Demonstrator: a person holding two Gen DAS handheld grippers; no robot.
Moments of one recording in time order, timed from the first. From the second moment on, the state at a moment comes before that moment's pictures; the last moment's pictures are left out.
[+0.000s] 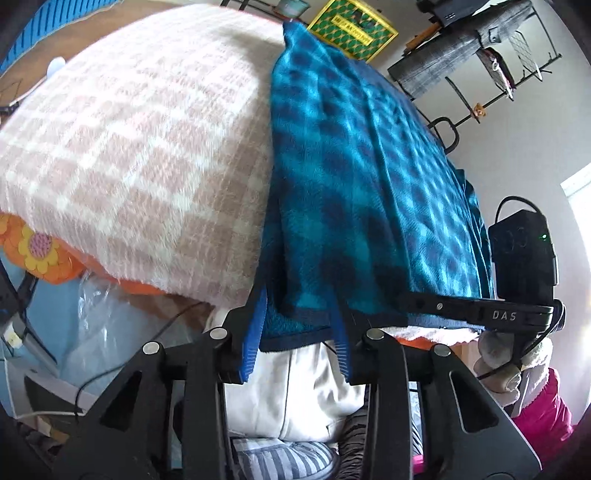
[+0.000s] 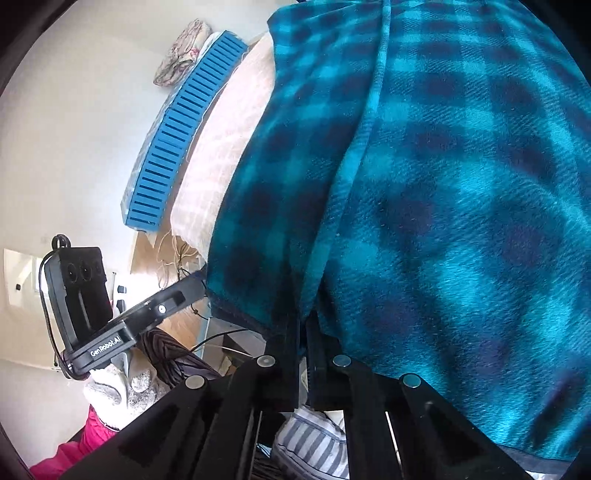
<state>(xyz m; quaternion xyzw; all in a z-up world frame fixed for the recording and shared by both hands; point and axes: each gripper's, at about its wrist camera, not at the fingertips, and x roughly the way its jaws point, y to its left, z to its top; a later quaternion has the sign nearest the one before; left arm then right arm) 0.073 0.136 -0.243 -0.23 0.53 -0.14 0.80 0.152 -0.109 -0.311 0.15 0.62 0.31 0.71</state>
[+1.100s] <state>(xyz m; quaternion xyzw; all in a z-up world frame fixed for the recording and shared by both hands) 0.079 0.129 -0.258 -0.25 0.53 -0.14 0.80 0.157 -0.116 -0.315 0.15 0.62 0.30 0.71</state>
